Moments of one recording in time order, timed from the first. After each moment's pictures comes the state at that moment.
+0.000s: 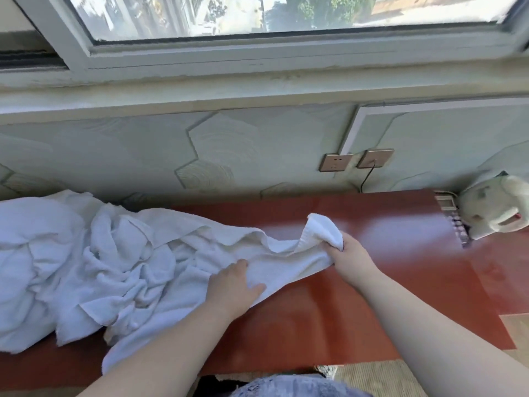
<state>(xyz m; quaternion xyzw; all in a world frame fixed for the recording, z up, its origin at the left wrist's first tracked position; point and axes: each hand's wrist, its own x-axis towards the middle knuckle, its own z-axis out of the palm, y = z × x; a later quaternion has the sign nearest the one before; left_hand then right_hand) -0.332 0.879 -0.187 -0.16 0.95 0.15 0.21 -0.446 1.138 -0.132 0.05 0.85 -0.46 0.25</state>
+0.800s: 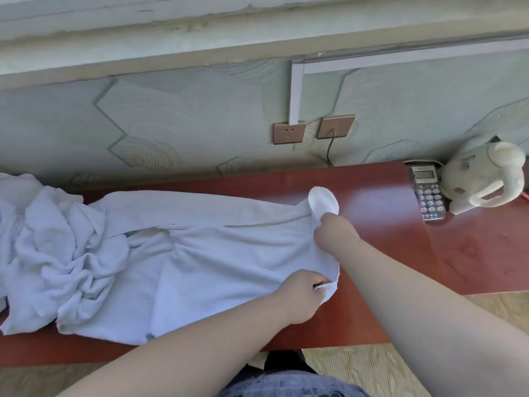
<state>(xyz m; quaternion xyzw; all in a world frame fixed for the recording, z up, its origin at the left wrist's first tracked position) -0.397 1.150 -0.194 -0.07 0.81 0.49 0.33 -0.552 1.244 -0.203 0.10 0.90 -0.14 0.41</state>
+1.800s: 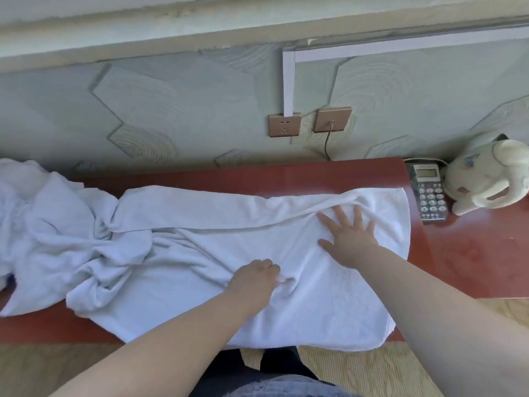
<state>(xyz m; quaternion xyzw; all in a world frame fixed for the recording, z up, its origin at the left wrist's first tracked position) -0.371 1.096 -0.252 0.08 0.96 0.07 0.26 -0.536 1.327 -0.248 -0.18 0.93 0.03 0.33</state>
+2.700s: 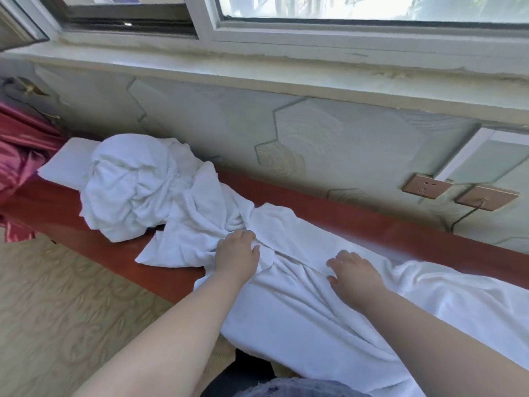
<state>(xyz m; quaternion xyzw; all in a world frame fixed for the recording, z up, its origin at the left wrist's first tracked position) -0.307 0.844 -0.186 -0.35 0.93 0.11 0.05 -0.473 1.094 -0.200 -0.45 0.87 0.01 0.21</state>
